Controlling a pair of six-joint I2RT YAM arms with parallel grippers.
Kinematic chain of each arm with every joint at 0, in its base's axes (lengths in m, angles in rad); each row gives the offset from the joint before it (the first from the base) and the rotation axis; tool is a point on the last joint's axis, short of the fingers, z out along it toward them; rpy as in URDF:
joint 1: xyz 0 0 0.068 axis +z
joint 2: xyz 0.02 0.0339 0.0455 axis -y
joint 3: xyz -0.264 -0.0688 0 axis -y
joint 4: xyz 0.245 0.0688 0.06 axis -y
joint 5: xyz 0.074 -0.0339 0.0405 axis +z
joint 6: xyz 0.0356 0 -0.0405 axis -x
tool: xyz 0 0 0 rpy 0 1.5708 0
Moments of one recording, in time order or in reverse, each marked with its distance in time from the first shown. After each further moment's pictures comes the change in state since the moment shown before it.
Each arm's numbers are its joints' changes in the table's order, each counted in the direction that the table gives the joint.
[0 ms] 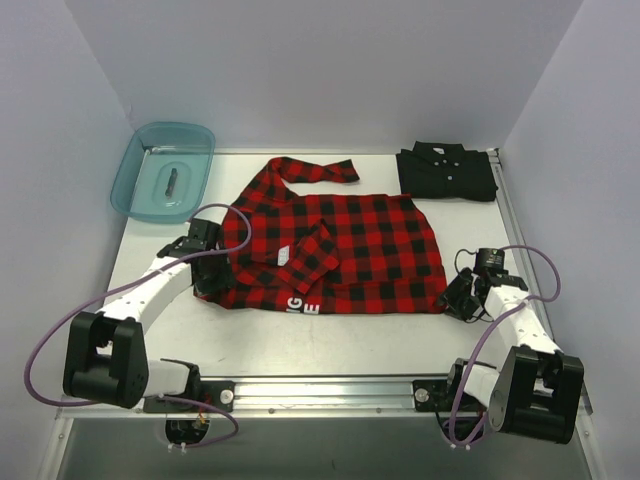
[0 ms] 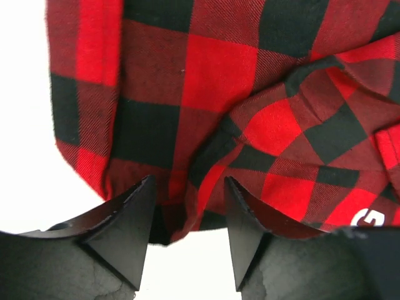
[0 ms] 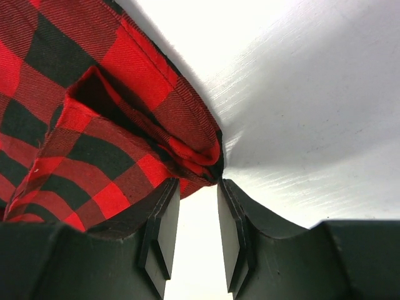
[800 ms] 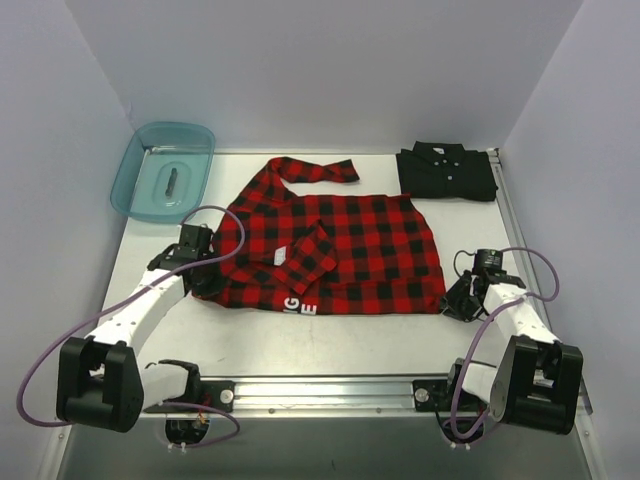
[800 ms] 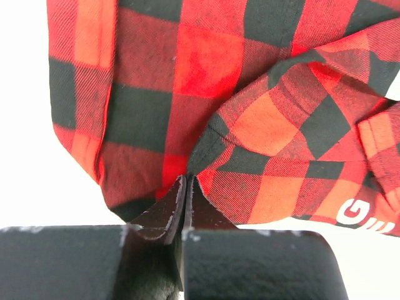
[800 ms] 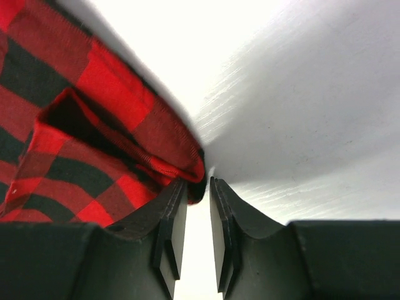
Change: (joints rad) left arm 0.007 0.064 -0.032 0.012 -0.030 -0.004; right arm -0.003 -0.043 -0.015 0.036 -0.031 -0.004
